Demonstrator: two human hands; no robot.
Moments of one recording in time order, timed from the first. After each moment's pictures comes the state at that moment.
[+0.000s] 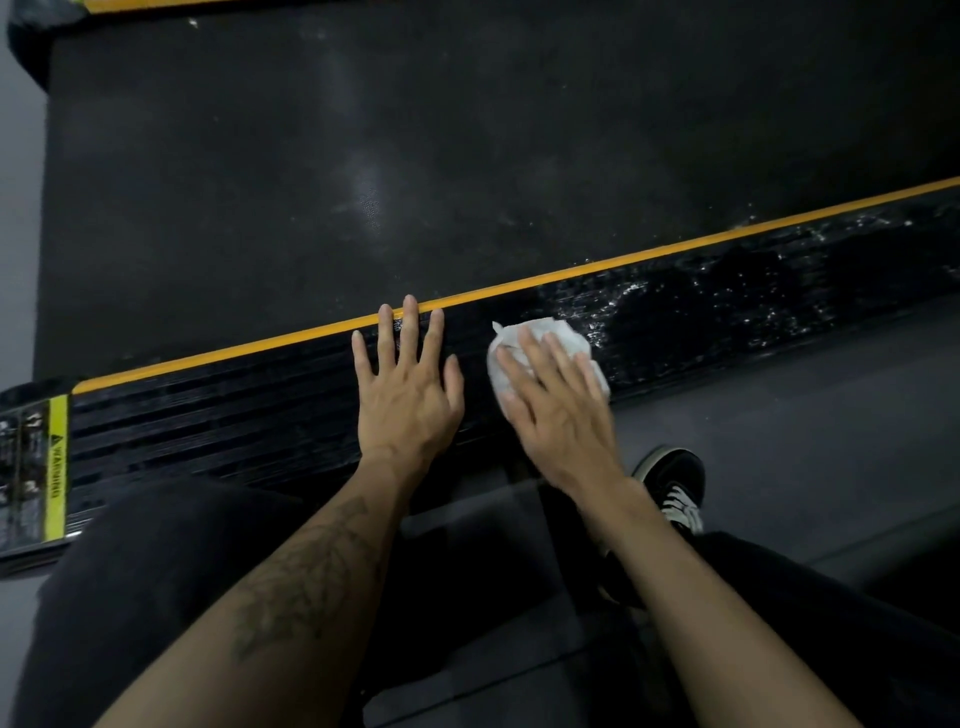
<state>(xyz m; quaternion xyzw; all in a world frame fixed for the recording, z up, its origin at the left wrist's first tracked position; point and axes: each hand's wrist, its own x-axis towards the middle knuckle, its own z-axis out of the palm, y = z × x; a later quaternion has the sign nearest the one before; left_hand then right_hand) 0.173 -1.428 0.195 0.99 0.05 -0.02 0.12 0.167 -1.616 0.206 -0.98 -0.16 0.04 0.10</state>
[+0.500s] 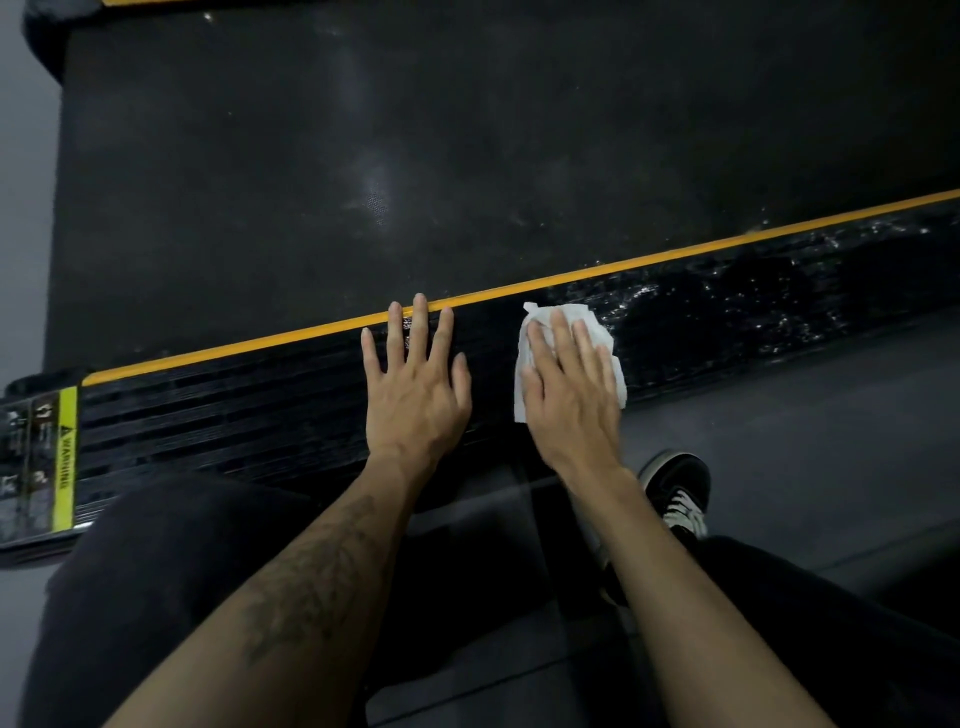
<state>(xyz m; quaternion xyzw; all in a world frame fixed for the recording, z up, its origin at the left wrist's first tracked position) 0.174 -1.428 0.195 0.99 0.05 -0.01 0.12 0.181 -1.601 0.209 -0.99 -0.05 0.03 0.10</state>
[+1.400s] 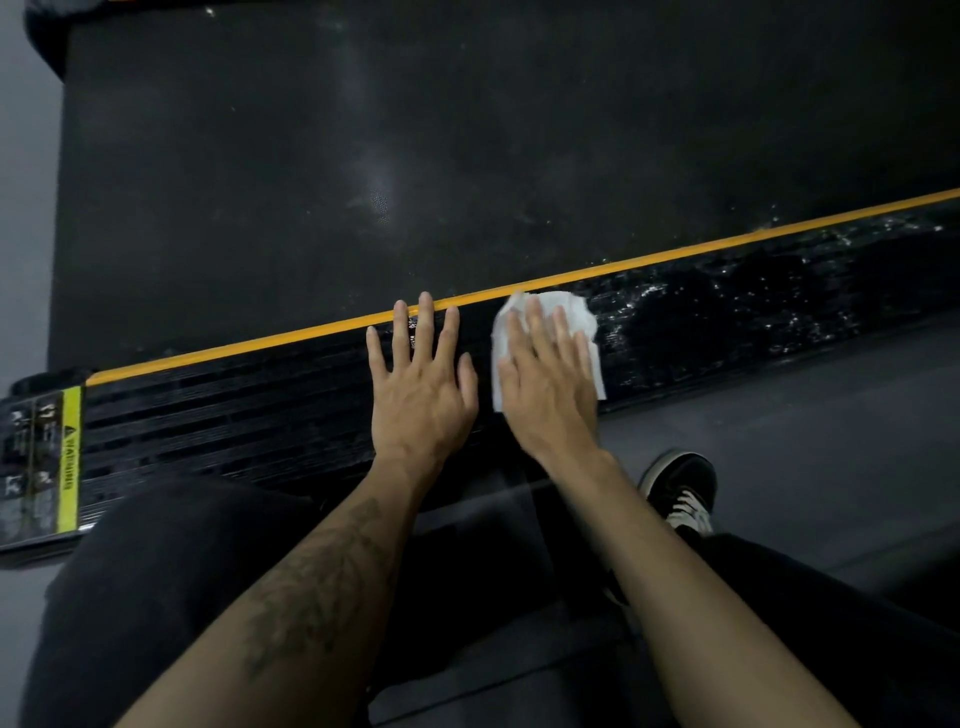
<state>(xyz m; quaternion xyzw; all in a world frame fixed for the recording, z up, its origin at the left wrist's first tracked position) 0.176 -1.429 0.190 0.99 0.05 0.00 0.12 0.194 -1.575 0.209 -0.99 -0.10 0.05 0.10</state>
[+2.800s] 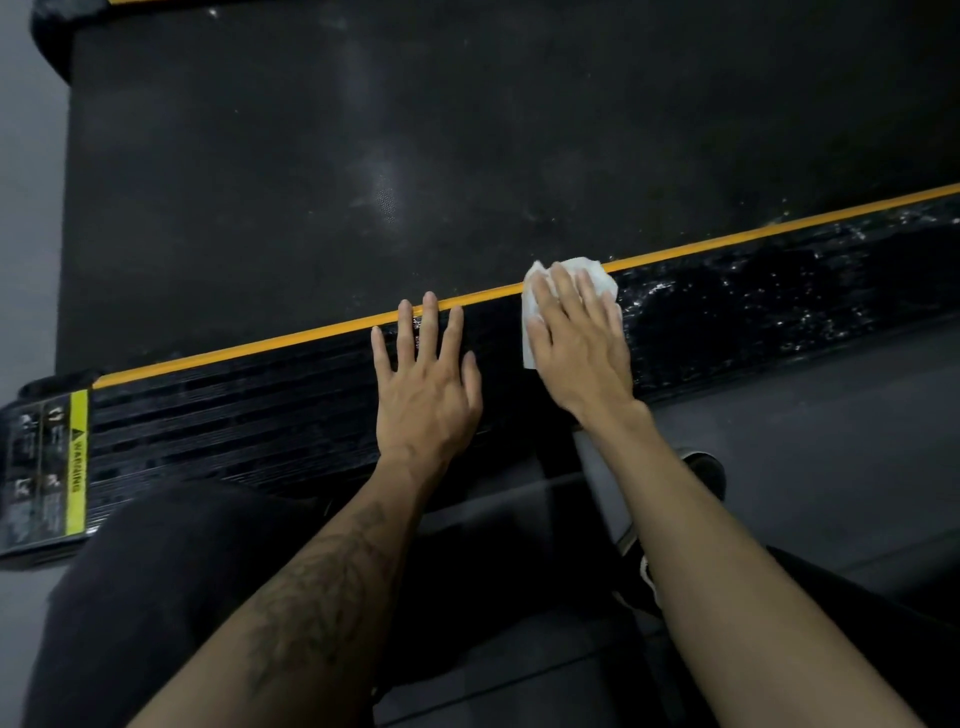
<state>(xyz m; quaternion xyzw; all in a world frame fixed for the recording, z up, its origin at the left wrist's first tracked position) 0.177 -1.429 0.191 0.99 0.05 0.00 0.12 0.241 -1.598 0.209 -0.99 -0.09 0.05 0.08</state>
